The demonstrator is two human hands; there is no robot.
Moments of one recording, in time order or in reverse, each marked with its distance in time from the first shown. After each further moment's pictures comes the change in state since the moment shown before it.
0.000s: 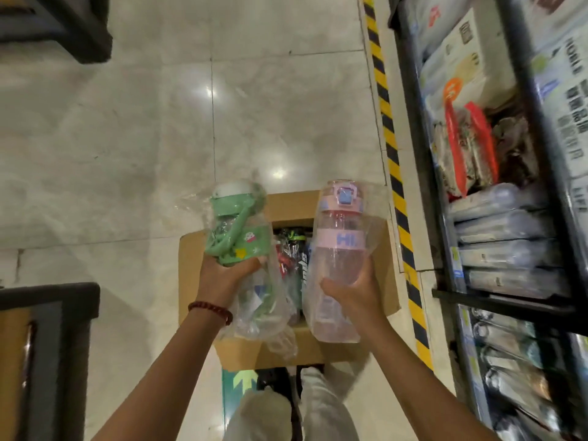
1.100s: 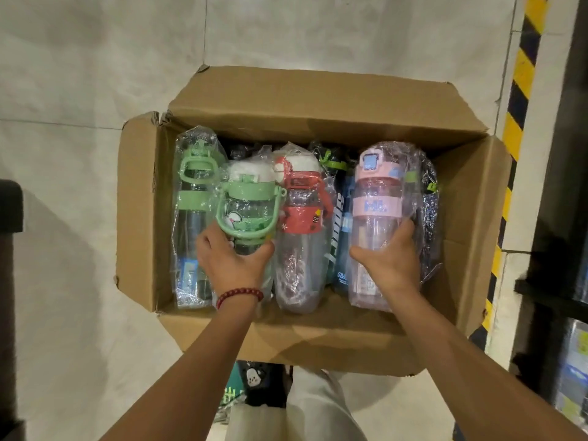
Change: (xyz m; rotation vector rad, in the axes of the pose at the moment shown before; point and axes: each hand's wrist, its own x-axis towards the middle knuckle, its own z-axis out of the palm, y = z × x) left_hand 0.116 -0.311 0.020 0.594 0.519 -0.160; right_hand 0.205 0.219 0.059 -0.670 0.092 0.125
